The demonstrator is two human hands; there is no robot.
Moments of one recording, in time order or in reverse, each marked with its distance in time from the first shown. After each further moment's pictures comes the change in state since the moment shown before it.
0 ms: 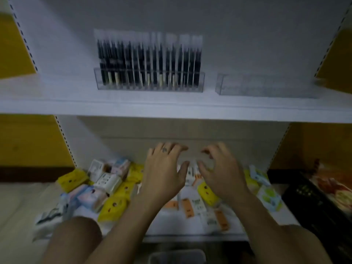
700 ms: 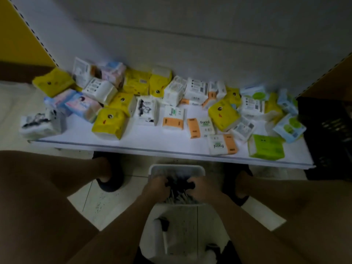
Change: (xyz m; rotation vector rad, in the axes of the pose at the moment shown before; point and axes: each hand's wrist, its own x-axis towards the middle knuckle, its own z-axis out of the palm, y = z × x) left_hand -0.279 -0.056 0.198 -0.287 -1.282 -0.798; right_hand -0.241 0.082 0.188 0.191 -1.343 0.559
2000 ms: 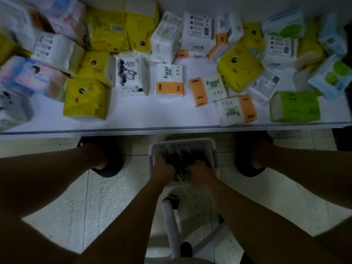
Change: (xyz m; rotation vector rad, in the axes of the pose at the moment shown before) left_hand 0.043 -0.003 0.020 -0.752 0.015 -0.166; right_hand 0.085 0.035 0.082 -0.227 -0.122 0.146
